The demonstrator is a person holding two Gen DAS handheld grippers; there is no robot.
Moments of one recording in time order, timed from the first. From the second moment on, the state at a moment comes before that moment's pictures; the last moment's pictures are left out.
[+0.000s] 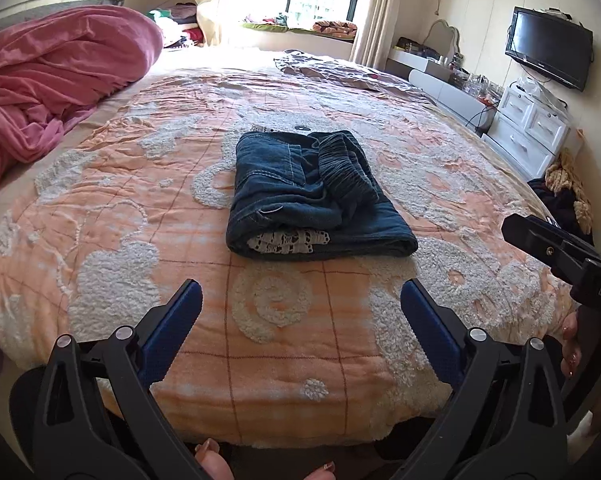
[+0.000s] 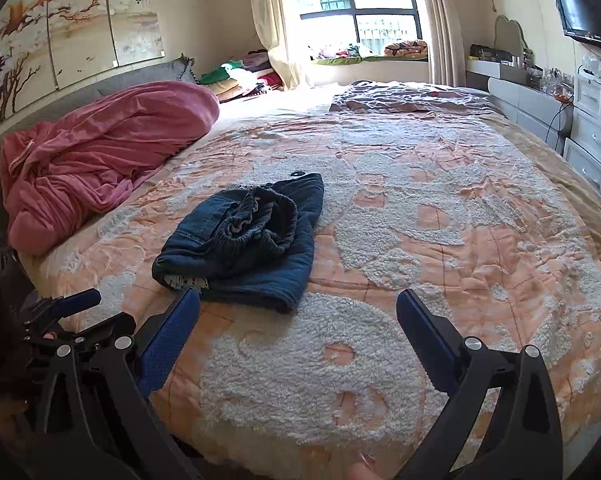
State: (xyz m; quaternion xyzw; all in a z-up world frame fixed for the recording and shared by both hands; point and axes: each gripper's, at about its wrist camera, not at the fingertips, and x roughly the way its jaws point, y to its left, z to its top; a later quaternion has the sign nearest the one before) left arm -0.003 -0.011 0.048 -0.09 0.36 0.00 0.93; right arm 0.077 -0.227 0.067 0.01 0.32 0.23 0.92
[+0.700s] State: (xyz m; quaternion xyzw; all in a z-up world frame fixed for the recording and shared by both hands) left arm -0.032 -0.007 0.011 -0.09 0.38 0.01 0.92; right arm 0.047 -0.239 0.020 0.00 0.36 0.22 0.91
